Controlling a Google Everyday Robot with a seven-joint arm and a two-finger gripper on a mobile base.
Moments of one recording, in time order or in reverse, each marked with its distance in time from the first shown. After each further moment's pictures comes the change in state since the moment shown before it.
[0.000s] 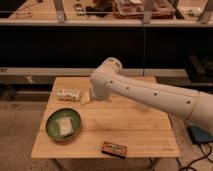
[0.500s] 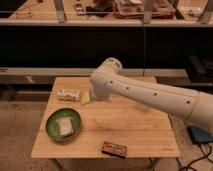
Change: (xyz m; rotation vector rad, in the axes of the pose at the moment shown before) arm -0.001 -0.002 0.006 0.013 -0.004 -0.003
